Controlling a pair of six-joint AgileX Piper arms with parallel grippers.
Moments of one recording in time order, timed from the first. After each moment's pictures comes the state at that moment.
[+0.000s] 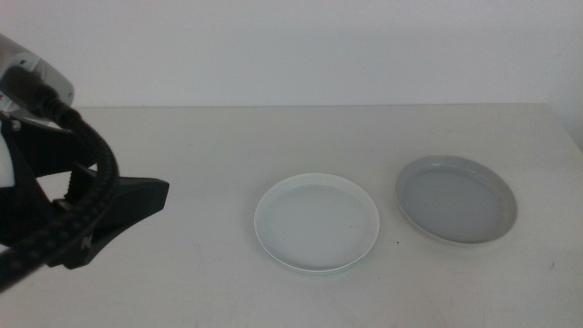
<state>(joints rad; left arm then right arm) -0.38 0.79 -0.93 -0.38 0.81 0.40 0.05 -0.01 0.03 0.09 0.22 -0.16</state>
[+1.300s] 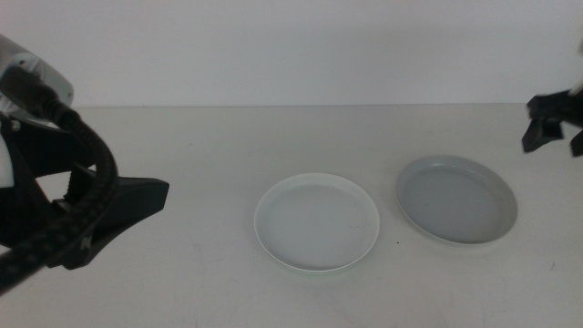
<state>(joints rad) -0.38 0.79 -0.93 -0.38 0.81 0.40 -0.09 1.68 -1.42 0.17 1.03 -0.08</state>
